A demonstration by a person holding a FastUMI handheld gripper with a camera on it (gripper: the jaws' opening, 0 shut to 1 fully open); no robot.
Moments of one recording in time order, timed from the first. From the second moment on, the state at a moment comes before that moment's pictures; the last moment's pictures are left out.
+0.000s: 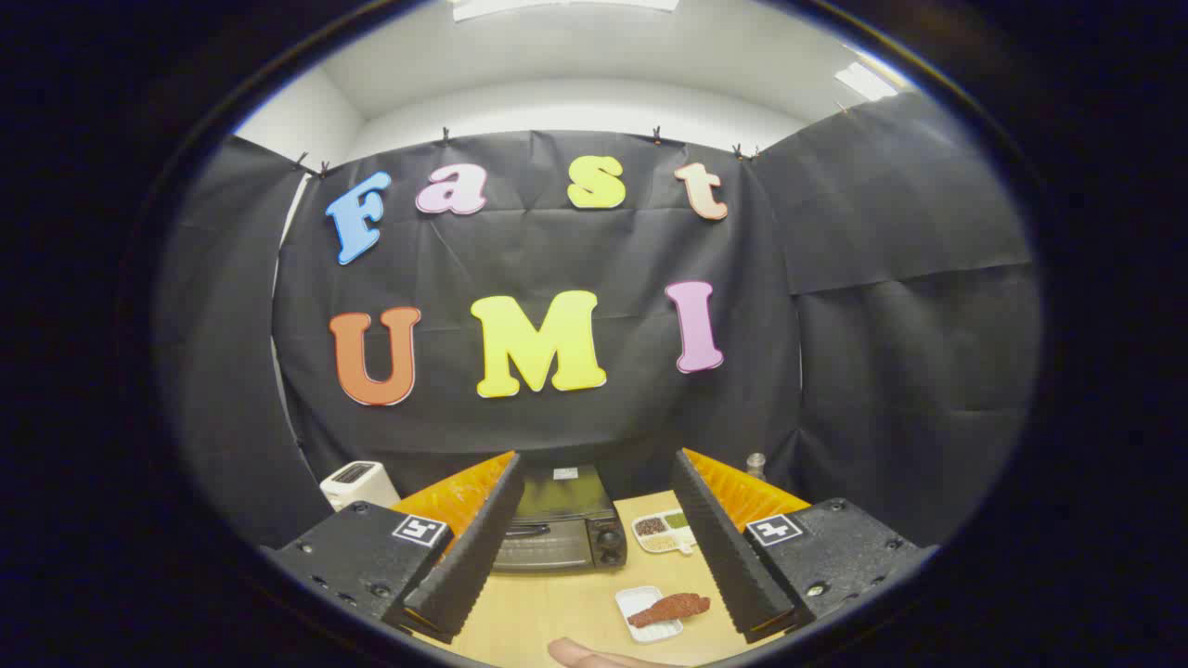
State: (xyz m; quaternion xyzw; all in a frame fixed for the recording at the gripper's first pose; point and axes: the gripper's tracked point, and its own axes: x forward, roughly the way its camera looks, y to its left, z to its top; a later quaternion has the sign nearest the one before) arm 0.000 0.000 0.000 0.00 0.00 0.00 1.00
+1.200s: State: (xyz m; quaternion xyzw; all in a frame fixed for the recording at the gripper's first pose) arm 0.104 0.049 -0.082 0.01 0.08 0.04 1.00
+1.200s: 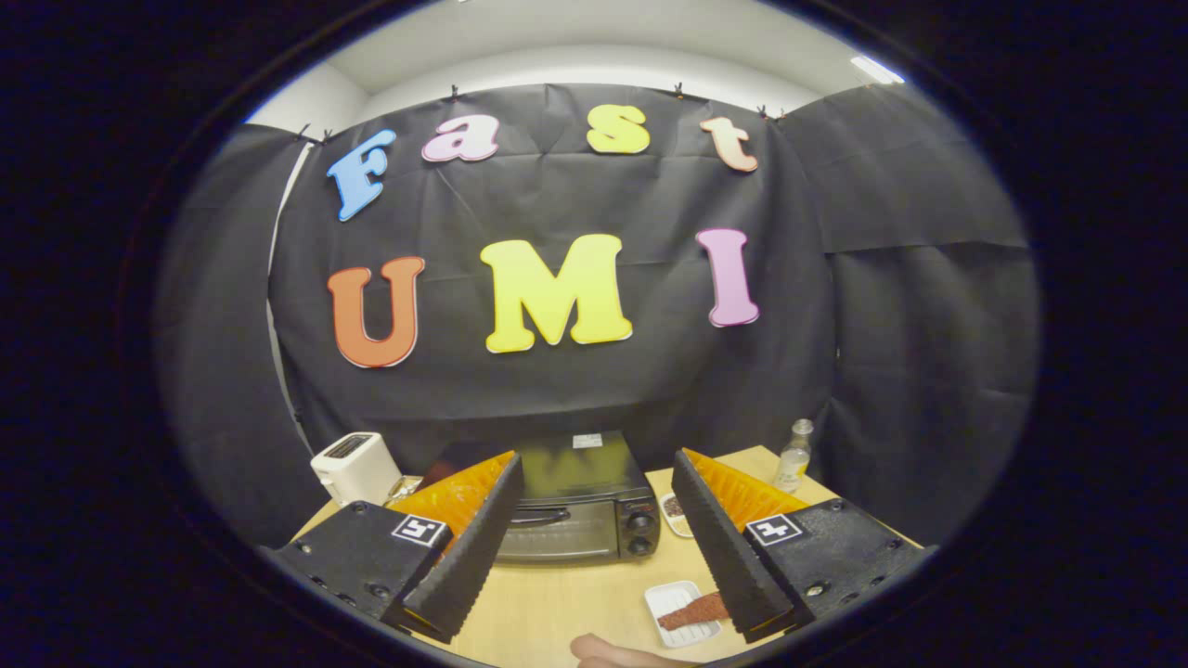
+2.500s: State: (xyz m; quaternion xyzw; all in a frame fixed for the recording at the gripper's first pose) arm 0.189 0.129 -0.236 -0.04 0.17 0.06 0.98
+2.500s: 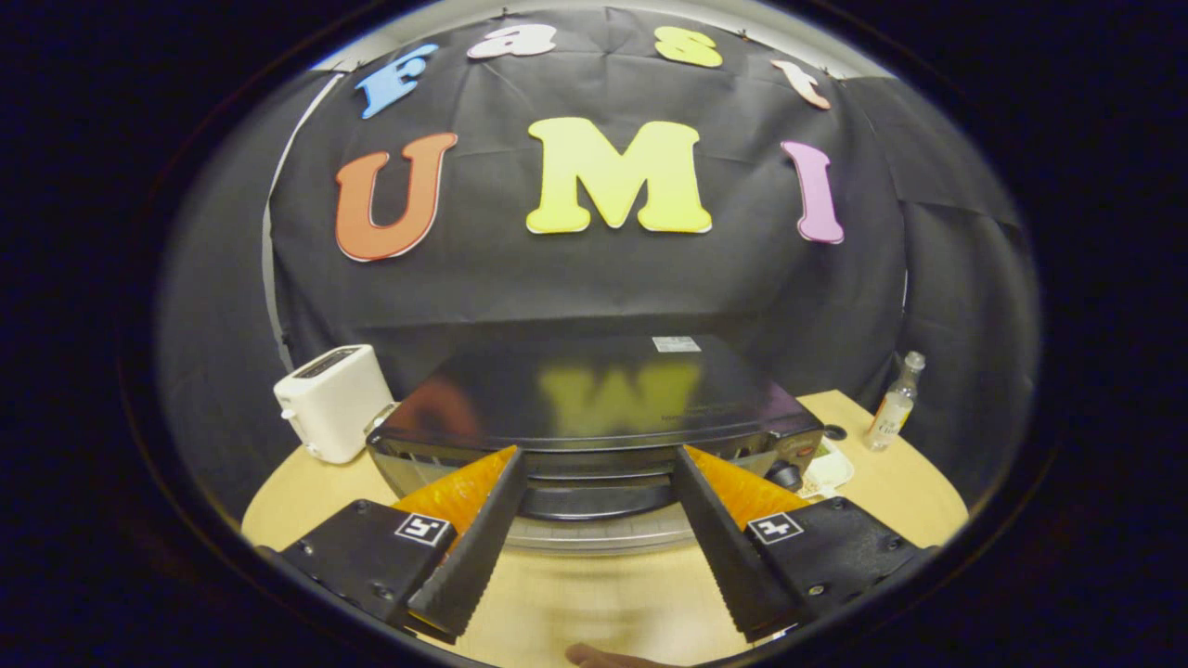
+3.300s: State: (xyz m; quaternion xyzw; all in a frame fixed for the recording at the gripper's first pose) arm 0.085 0.102 -0.310 -0.07 0.18 0.07 0.98
